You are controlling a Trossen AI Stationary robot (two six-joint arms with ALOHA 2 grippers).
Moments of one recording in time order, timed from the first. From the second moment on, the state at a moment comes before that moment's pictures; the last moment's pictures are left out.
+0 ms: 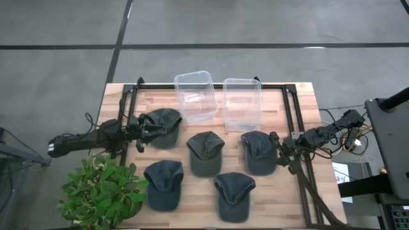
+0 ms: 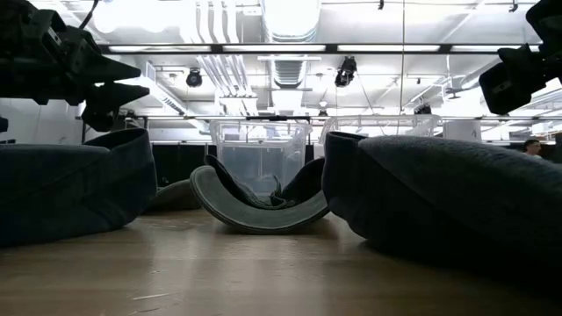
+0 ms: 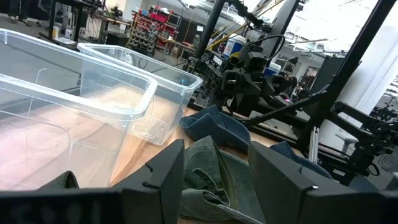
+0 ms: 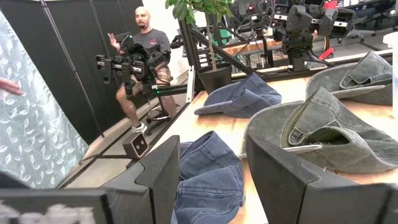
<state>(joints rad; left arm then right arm) 0.12 0.03 0.01 -0.01 0.00 -0.35 0.46 0.08 0.01 0.06 0.09 0.29</state>
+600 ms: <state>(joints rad) 0.12 0.03 0.01 -0.01 0.00 -0.35 0.46 0.08 0.01 0.06 0.09 0.28</state>
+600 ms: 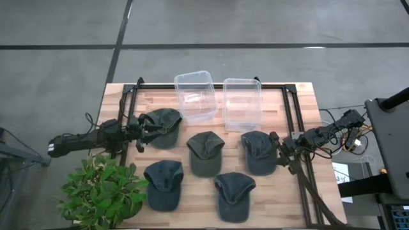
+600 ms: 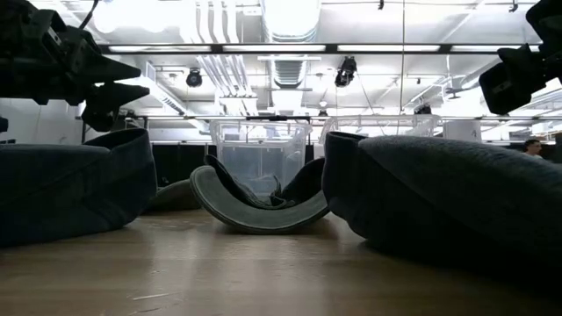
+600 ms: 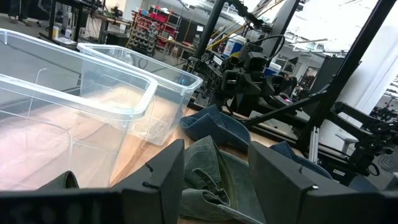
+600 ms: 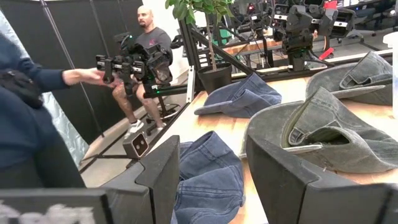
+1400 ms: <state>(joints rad) 0.12 0.03 0.01 -0.01 0.00 -0.29 0.46 0.08 0.01 0.06 0.09 0.28</state>
